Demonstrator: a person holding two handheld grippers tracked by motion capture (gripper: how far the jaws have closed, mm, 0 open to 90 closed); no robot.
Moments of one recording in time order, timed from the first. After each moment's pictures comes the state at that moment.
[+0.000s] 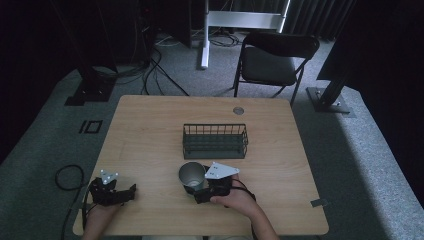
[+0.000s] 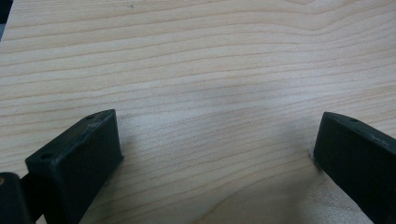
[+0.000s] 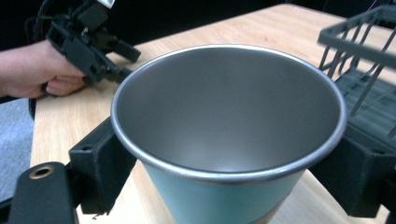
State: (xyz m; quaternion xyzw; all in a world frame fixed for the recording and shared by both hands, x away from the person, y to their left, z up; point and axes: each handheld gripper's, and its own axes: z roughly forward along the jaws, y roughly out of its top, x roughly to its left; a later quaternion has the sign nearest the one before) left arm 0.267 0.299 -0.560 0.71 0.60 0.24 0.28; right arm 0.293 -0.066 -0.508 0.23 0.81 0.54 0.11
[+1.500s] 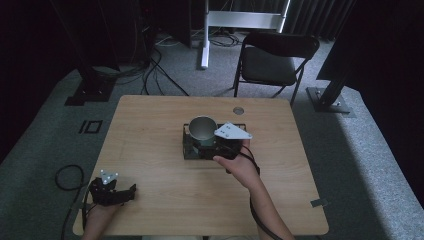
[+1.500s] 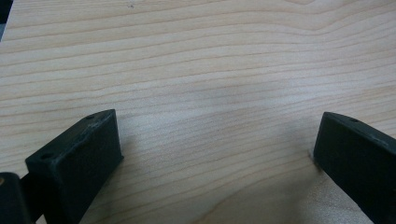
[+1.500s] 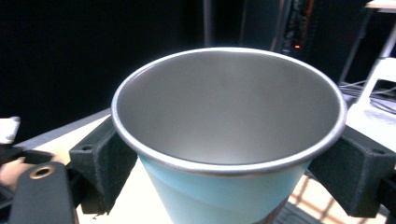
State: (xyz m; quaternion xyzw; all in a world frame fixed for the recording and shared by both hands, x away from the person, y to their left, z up) left arm 0.267 0.299 -0.559 0.71 0.60 0.24 0.28; right arm 0.349 -0.076 -0.412 0.31 0.73 0.56 0.23
